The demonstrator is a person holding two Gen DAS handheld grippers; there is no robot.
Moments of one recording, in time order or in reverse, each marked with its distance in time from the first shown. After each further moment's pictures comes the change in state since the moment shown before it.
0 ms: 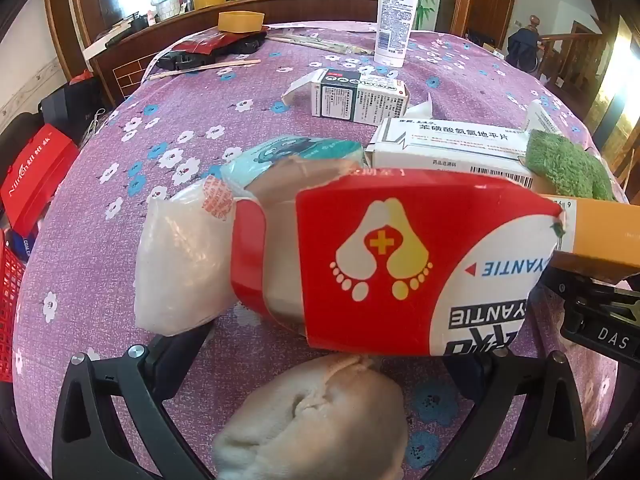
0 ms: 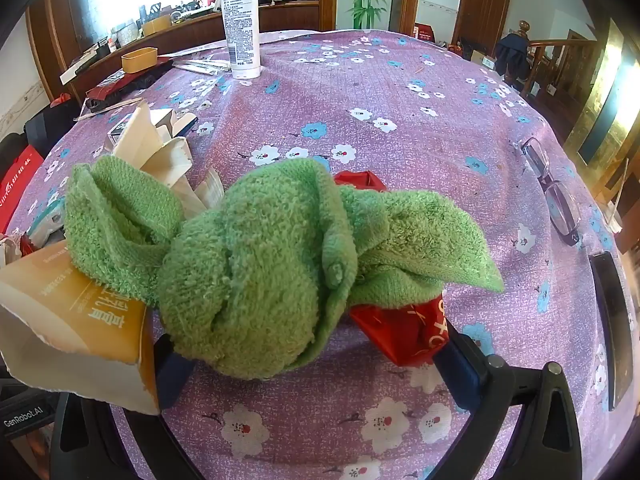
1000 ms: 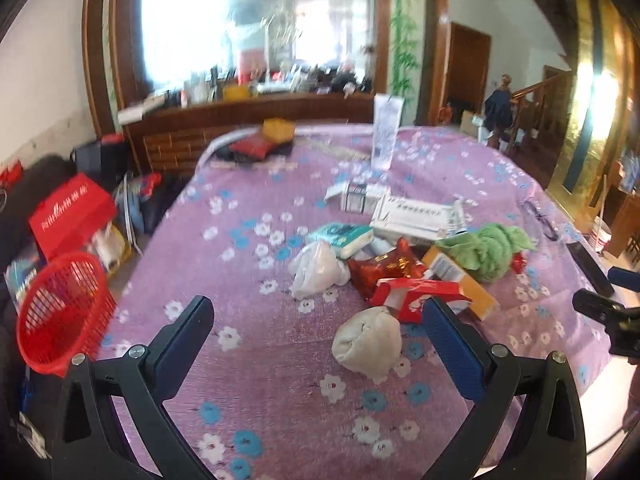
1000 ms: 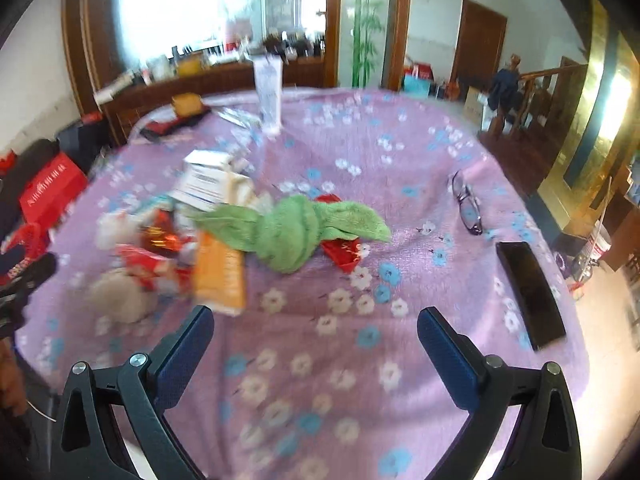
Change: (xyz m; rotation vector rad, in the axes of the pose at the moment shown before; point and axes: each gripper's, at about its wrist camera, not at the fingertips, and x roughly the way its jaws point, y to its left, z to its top) left arm -0.172 0.050 -0.061 0.035 -0.346 -0.016; right arm -0.180 0.008 -0.072 -0.054 -0.189 0.008
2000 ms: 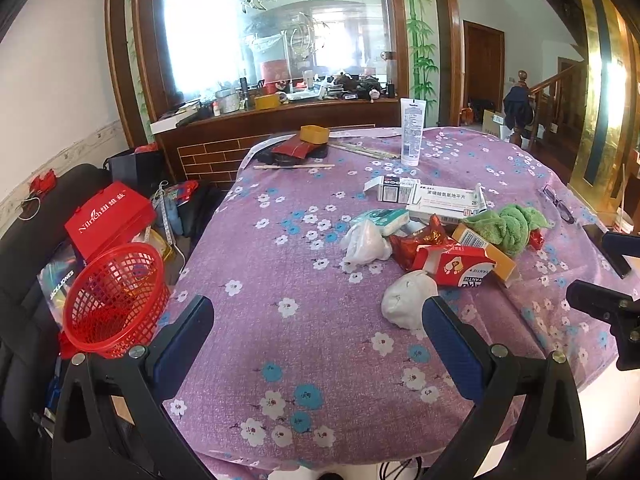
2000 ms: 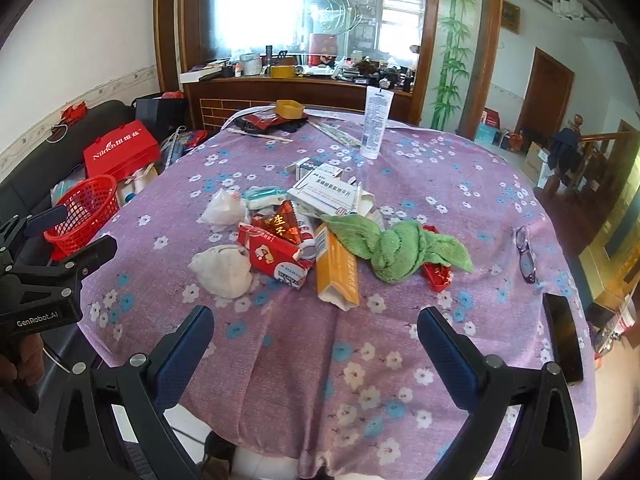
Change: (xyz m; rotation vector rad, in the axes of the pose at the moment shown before) left arm -0.038 0.026 -0.027 0.010 -0.003 0.115; right arm -0.021 0.063 -0.007 -0.202 -0.043 0.184
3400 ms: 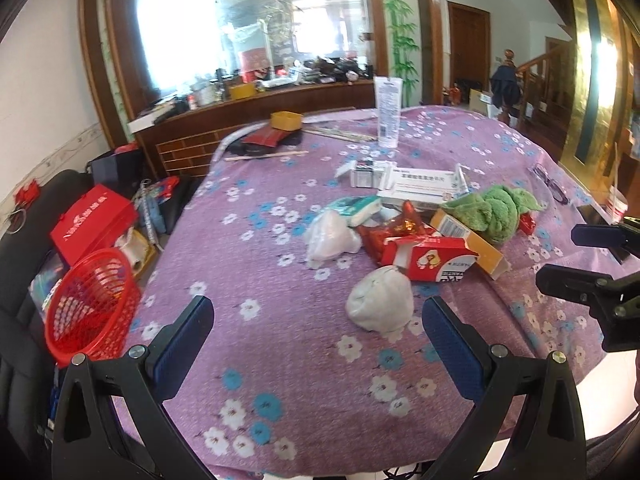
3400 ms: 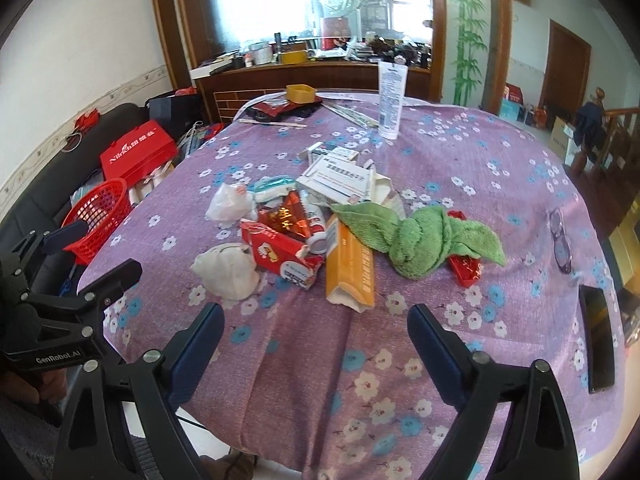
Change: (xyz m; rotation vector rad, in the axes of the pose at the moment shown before) left arm 0.028 -0.038 0.009 0.066 0.067 -0.046; right arm 0.032 -0.027 0.007 0.073 0.063 0.114
